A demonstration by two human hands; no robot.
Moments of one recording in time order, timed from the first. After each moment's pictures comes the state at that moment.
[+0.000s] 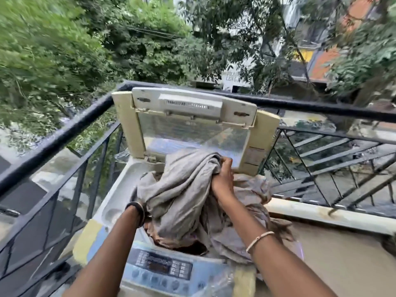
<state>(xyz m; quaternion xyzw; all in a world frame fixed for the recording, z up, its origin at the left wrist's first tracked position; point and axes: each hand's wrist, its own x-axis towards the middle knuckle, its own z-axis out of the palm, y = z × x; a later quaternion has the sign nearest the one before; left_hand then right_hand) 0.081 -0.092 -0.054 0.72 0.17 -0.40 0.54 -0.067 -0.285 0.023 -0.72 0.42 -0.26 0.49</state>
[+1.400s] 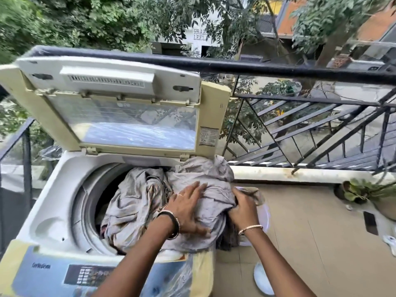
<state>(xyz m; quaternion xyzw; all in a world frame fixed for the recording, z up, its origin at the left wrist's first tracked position) -0.082 -0.258 -0.058 0.76 -0.60 -0.25 0.06 -0.255 -0.376 -0.079 -0.82 0.46 -0.14 0.32</state>
